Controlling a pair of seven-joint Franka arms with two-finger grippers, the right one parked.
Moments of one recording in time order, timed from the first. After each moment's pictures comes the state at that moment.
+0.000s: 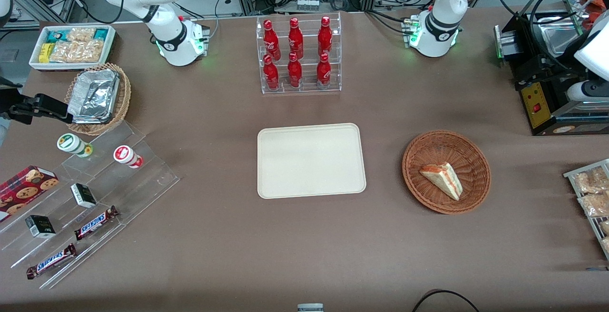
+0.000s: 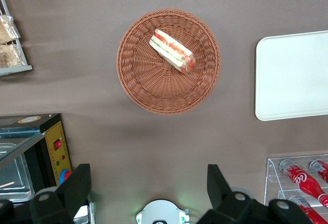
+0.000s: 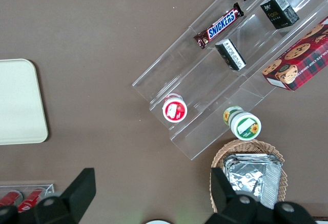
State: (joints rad) arm -0.06 0.00 0.01 -1.46 -0.01 1.36 0.00
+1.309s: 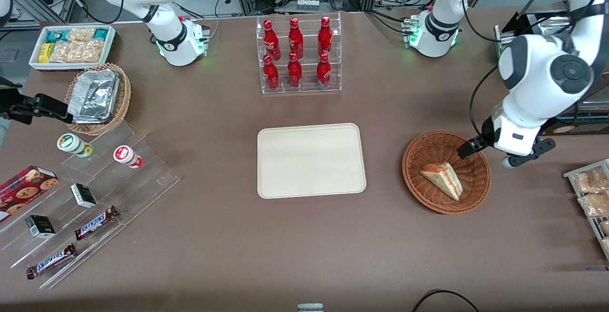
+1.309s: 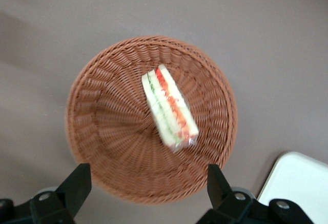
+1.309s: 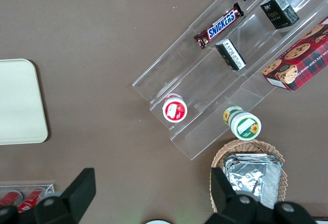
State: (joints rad) arm -0.07 0.04 -0.03 -2.13 -0.01 2.26 -0.62
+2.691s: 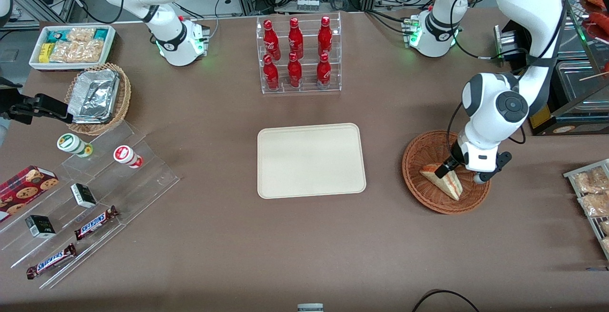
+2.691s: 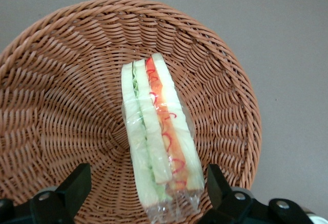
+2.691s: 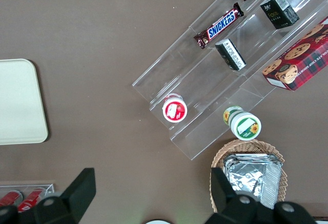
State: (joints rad) arm -0.07 0.25 -0.06 -2.21 -0.01 2.58 -0.79
